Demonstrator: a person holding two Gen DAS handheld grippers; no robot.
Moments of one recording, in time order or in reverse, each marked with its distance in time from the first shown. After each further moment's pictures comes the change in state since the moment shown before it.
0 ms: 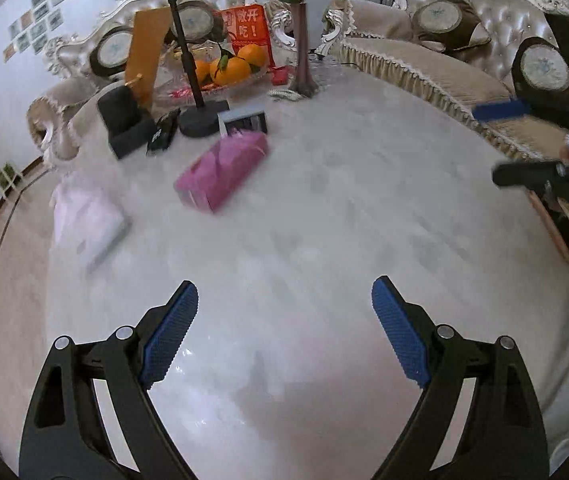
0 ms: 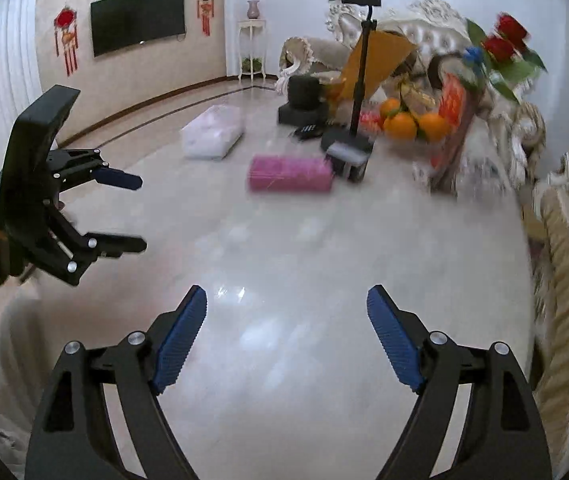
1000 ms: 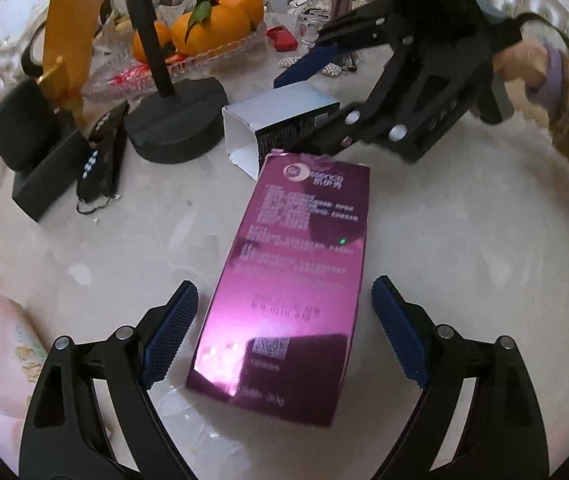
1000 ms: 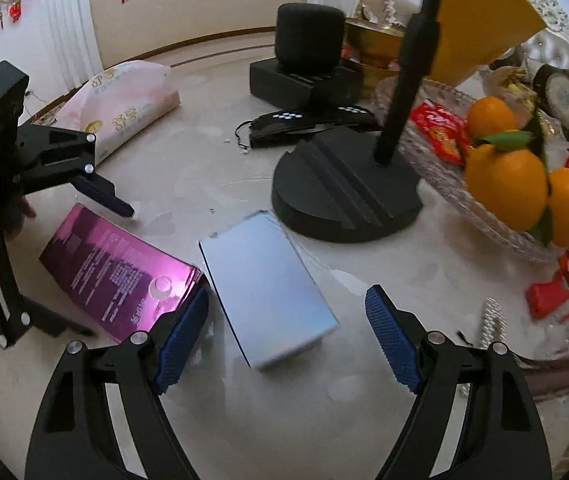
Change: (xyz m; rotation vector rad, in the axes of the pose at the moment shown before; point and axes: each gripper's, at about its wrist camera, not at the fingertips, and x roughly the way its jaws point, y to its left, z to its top) left arm 0.182 0.085 0.094 0.112 0.106 -0.171; right arm 0.266 -0.099 0.112 -0.217 0.192 0.273
